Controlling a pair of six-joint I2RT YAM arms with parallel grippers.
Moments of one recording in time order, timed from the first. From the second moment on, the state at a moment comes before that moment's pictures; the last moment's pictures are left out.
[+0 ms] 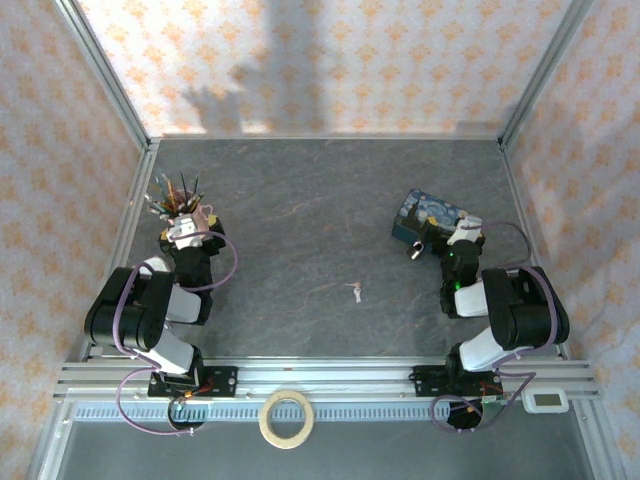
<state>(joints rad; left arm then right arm) -0.03 1.54 0.18 1.27 -0.42 -0.11 0.04 1.53 0.22 1.11 0.19 0.19</state>
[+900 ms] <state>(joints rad) -0.03 1.54 0.18 1.28 -0.42 -0.10 0.05 1.46 0.30 0.97 0.19 0.18</state>
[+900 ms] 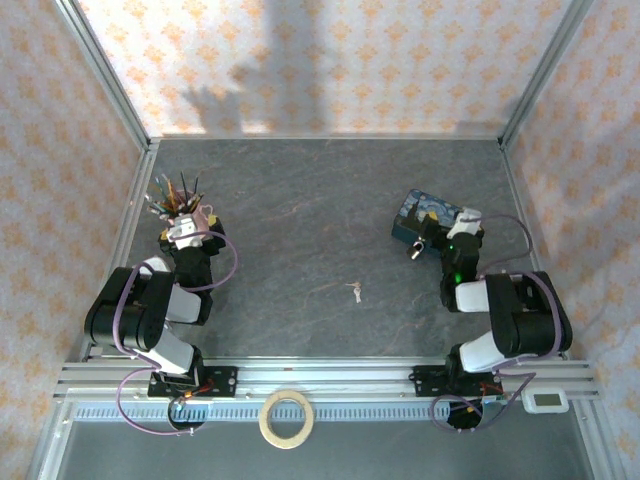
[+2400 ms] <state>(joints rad) -0.35 1.44 0.61 0.53 -0.13 -0.78 -0.12 1.48 0.63 0.15 -0.17 0.53</state>
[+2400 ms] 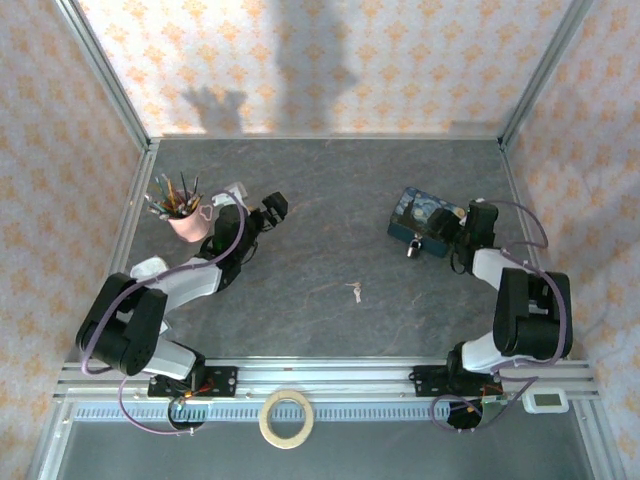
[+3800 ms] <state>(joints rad) -0.36 1.48 0.58 0.60 -0.07 -0.90 0.41 1.56 1.00 -0.07 -0.12 0.46</state>
